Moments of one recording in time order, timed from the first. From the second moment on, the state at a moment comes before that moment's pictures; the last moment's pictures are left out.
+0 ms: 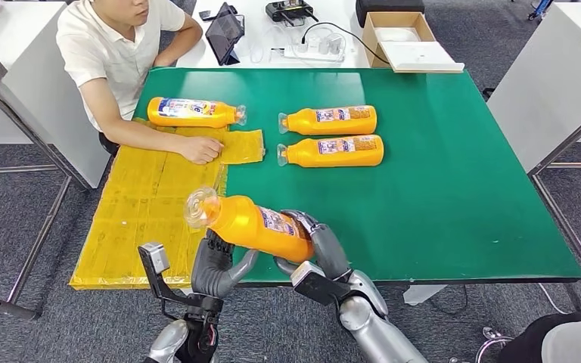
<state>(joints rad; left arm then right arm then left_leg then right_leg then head) -0.07 -0.21 -0.40 -1.29 0.55 0.03 -0.37 -0.26 0.06 0.42 -0.98 0.38 -0.11 -0.56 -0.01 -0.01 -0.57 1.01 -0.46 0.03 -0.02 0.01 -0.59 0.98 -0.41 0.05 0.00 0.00</state>
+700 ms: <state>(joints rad) -0.08 -0.22 -0.41 -1.28 0.56 -0.06 -0.39 -0.31 0.07 0.45 -0.86 0.39 -0.09 -0.58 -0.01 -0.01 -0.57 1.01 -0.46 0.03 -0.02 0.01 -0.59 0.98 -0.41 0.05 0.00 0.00</state>
